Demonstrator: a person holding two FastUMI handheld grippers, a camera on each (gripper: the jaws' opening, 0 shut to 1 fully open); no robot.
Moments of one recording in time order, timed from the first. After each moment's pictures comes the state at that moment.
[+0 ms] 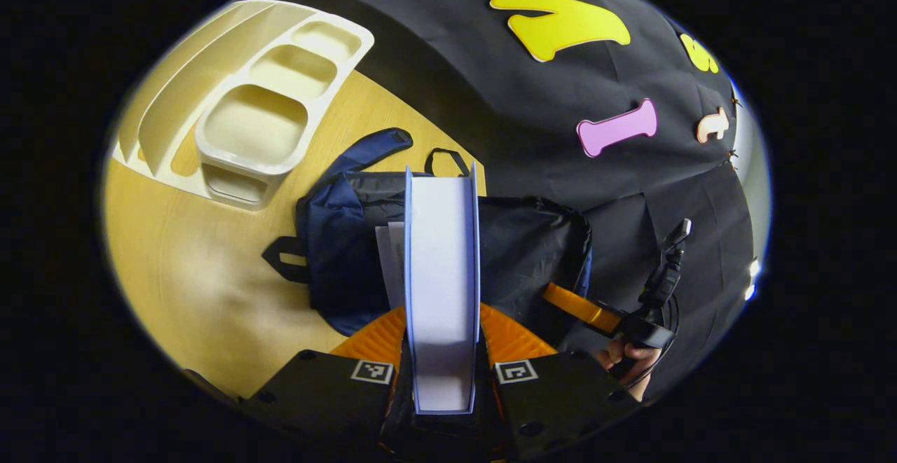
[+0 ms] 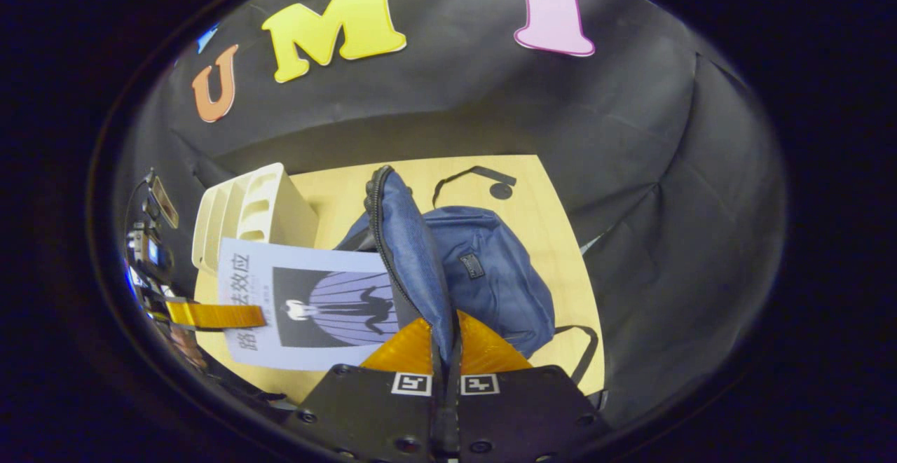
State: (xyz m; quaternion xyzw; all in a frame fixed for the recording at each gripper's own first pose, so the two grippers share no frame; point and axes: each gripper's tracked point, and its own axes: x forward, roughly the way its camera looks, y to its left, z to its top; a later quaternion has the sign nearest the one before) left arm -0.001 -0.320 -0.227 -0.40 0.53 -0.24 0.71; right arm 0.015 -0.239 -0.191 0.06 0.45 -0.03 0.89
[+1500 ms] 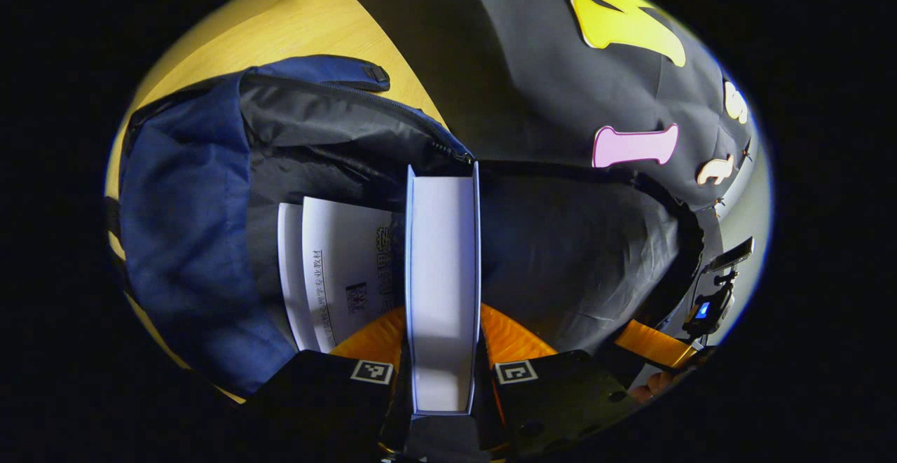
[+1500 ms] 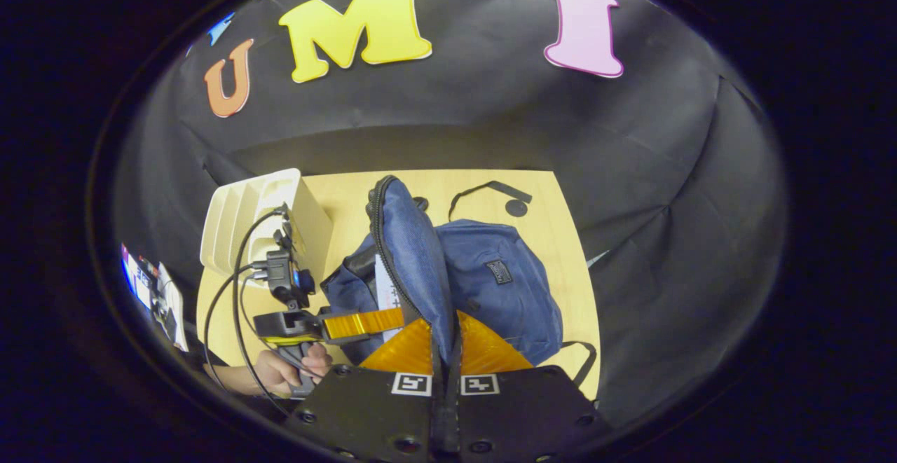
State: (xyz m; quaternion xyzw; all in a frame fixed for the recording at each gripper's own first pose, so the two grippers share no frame) left arm 0.046 -0.460 -0.316 -0.53 0.50 -0.29 0.63; right arm 0.037 -0.216 -0.164 0.03 0.45 0.00 0.89
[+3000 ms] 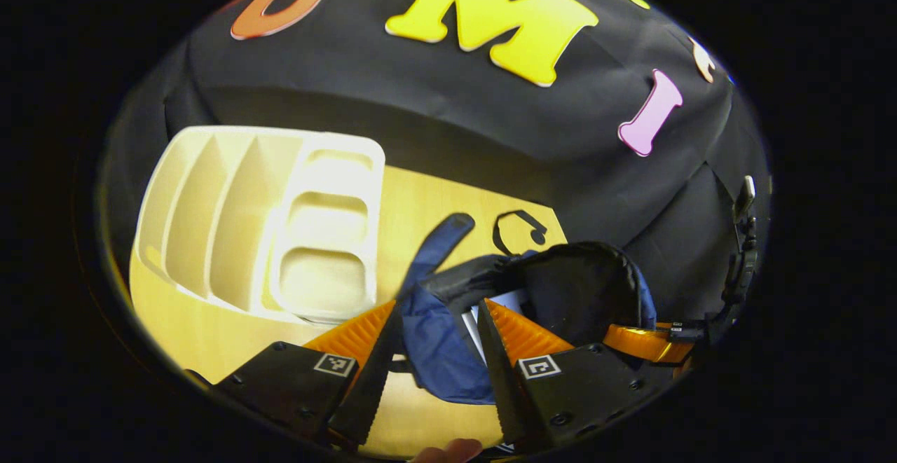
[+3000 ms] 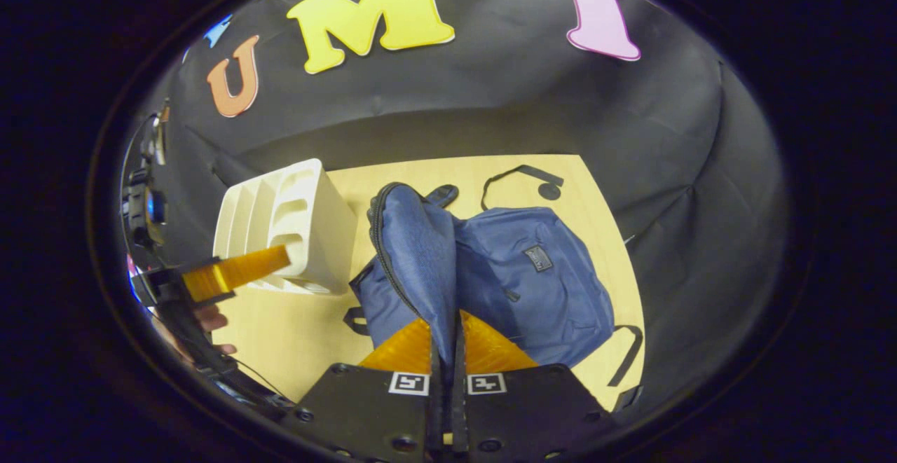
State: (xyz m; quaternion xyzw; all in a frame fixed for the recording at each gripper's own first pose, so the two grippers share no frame) left arm 0.090 -0.230 -0.215 -0.16 0.42 -0.13 0.88; right arm 0.033 -0.147 -0.195 0.07 0.45 0.02 0.89
